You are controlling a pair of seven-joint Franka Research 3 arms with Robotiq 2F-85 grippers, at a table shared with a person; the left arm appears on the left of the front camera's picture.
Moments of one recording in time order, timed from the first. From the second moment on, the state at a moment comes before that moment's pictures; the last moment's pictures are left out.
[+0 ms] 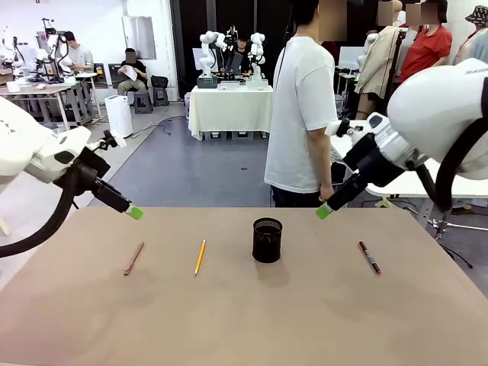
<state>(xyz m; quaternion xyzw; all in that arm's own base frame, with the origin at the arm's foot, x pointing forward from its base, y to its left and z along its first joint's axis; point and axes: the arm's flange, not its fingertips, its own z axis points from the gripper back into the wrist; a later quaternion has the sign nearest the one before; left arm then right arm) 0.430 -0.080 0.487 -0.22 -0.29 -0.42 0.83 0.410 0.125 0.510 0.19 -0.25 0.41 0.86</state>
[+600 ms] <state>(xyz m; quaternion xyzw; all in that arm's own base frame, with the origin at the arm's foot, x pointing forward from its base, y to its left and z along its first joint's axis) 0.434 -0.082 0.497 -0.21 -0.30 -0.41 0.84 0.412 0.113 0.523 0.19 -0.30 0.41 0.84</state>
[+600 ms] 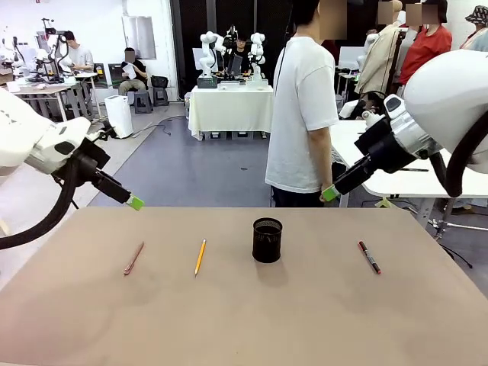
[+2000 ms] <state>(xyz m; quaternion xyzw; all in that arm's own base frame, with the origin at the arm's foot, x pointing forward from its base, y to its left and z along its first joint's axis) 0.457 -0.048 0.607 -0.24 -0.31 -0.42 0.82 0.412 0.005 0.629 0.24 -0.35 0.47 0.77</state>
